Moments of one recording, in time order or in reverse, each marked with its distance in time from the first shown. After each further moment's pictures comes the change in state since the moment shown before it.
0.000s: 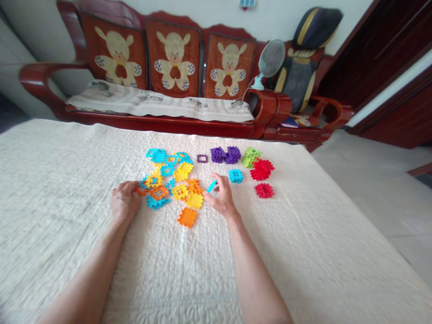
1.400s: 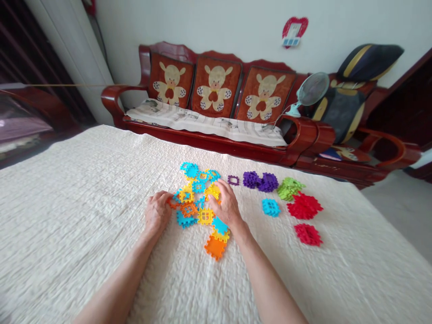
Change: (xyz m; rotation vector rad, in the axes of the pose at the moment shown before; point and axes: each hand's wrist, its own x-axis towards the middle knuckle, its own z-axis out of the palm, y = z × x) left_hand -0.002 0.013 -0.003 -0.085 -0.012 -0.093; right_hand 0.064 -0.031 0.074 -0.129 -0.131 -0.294
